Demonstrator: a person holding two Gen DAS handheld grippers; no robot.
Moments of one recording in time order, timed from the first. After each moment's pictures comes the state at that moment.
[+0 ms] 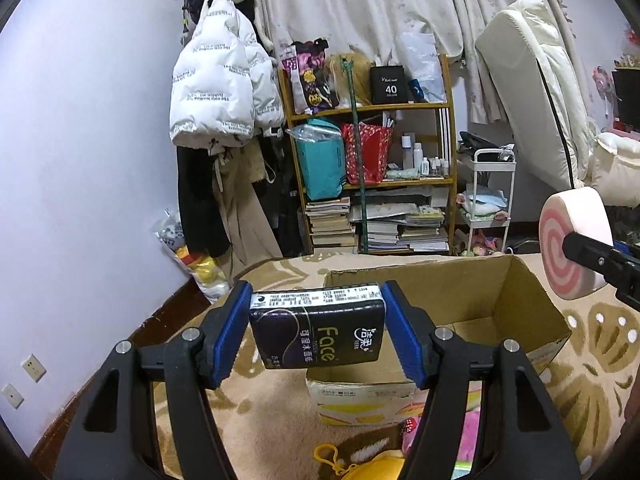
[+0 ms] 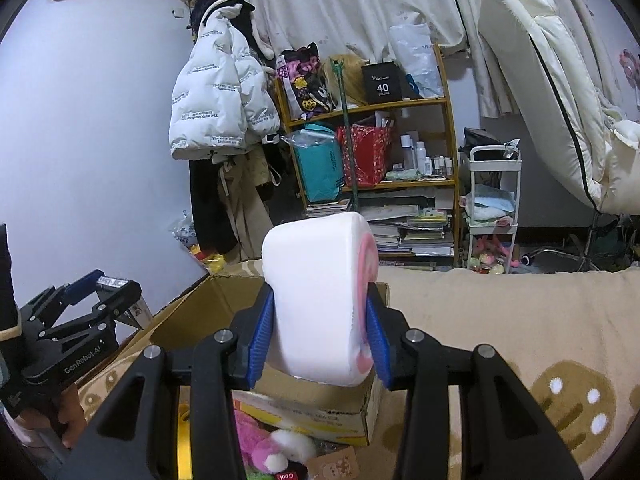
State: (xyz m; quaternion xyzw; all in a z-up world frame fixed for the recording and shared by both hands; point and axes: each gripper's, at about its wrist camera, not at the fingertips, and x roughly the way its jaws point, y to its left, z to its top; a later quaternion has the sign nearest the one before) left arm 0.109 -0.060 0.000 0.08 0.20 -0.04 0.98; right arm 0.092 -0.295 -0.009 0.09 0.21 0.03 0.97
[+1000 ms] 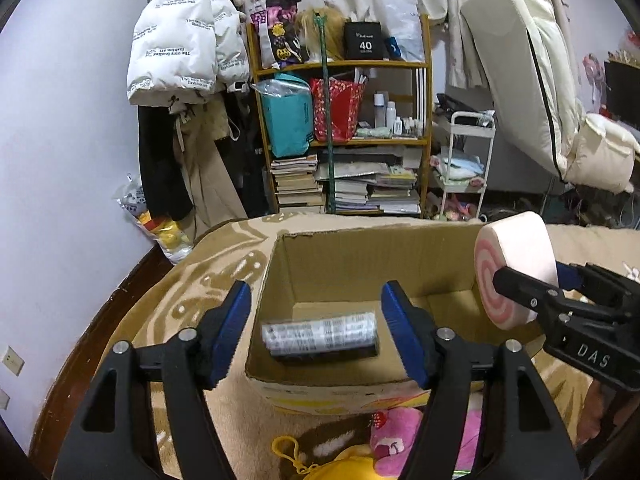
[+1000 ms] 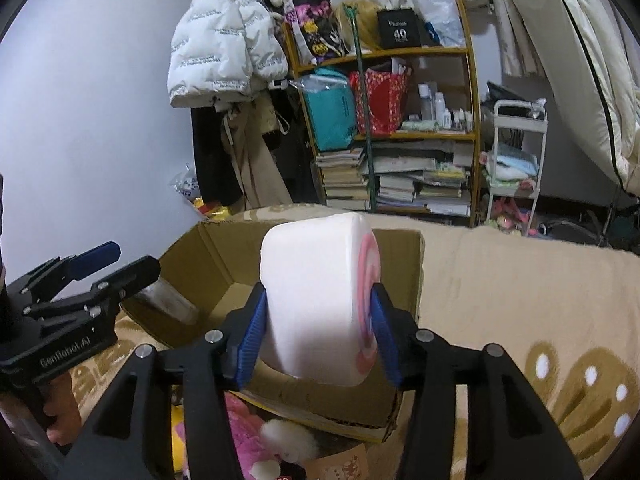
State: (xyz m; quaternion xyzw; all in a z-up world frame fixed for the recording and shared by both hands) left arm 0.147 -0.080 -0.030 0.08 0.28 -0.09 0.95; right arm 0.137 -0.283 -0.057 0.08 0.30 0.06 0.95
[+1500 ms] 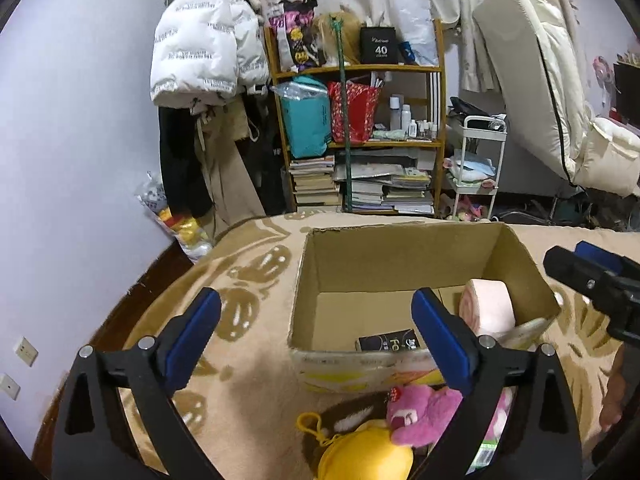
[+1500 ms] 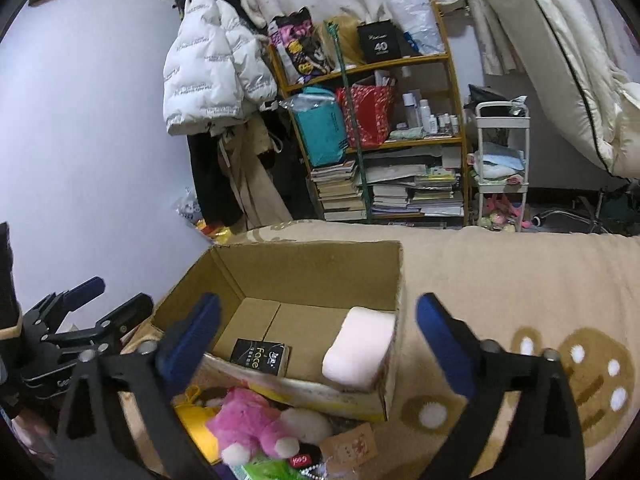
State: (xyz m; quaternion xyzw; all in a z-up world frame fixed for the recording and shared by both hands) left arm 0.114 -0.064 -0.011 0.08 0.27 -0.06 0.96; right arm 0.100 -0.295 -0.028 0.12 0.27 0.04 0.95
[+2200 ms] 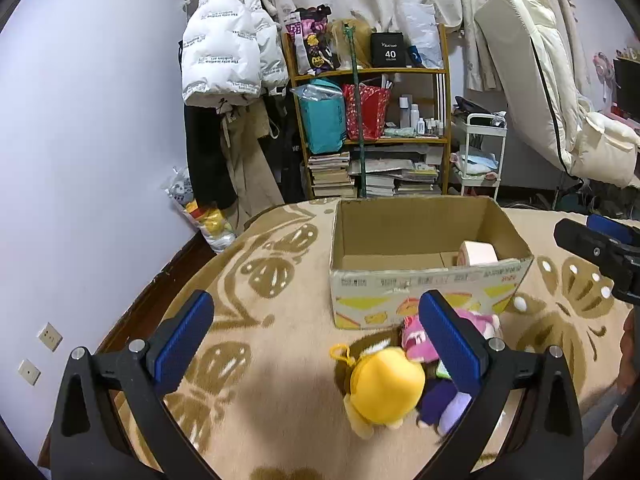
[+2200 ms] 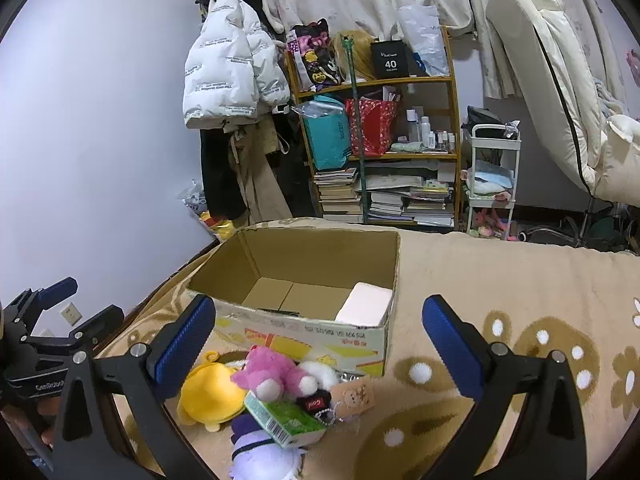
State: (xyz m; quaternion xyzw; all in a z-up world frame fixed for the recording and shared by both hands) left arm 0.021 -0.027 0.006 0.08 0.28 -0.04 0.96; right arm 0.034 -0.271 -0.001 0.08 0.27 0.04 0.96
